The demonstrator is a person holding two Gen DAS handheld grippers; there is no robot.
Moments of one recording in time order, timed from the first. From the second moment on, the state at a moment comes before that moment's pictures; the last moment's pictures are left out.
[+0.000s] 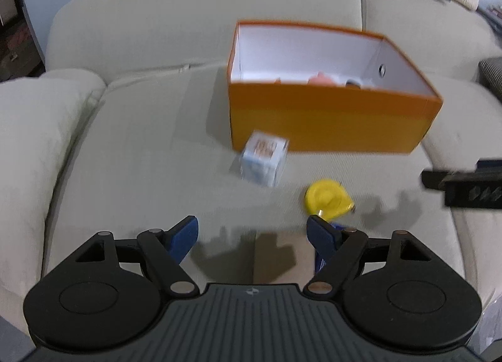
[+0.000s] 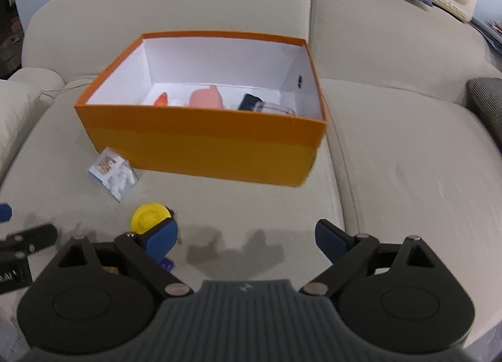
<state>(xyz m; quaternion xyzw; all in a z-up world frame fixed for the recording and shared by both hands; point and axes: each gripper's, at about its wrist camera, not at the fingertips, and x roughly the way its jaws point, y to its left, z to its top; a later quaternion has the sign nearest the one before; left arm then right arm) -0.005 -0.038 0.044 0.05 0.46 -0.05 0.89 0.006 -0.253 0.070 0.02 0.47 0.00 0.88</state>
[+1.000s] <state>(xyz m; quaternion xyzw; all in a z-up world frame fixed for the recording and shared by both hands) 0.007 -0.050 -0.018 0.06 0.52 -0.10 0.84 0.016 -0.243 0.071 0.01 0.47 0.03 0.88</state>
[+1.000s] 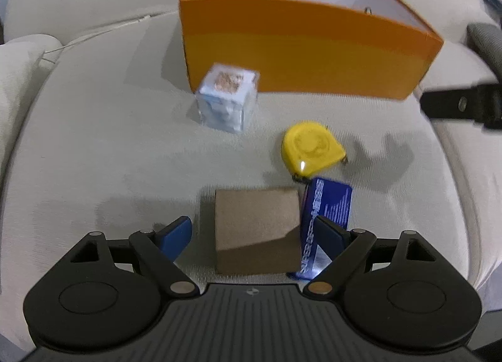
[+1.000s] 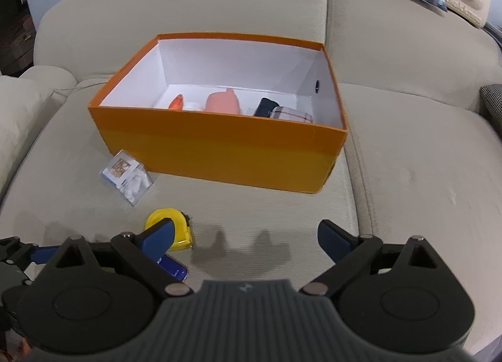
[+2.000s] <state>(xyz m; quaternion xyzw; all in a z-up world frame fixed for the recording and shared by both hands) 0.036 0.032 -0.041 0.00 0.55 0.03 0.83 0.020 -0.143 -0.030 0.01 0.61 0.07 0.79</state>
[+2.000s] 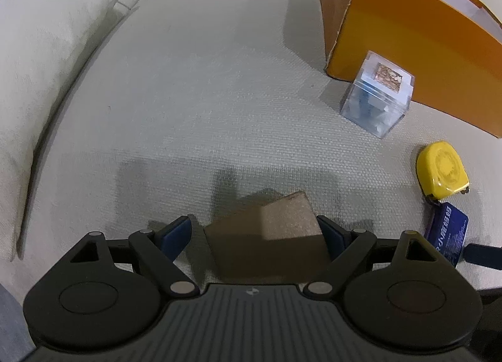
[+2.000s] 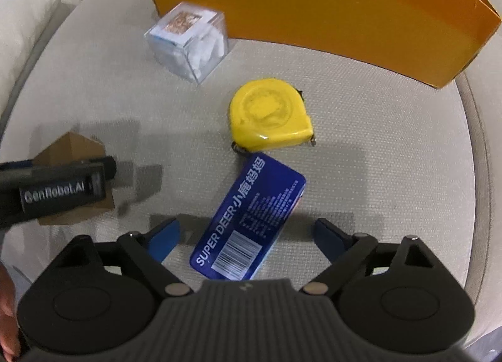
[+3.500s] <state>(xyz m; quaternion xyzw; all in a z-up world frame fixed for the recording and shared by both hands) 0.021 0.001 -0.039 0.02 0.55 0.01 0.83 -0.009 -0.166 -0.020 0.01 0.57 0.07 0.82</state>
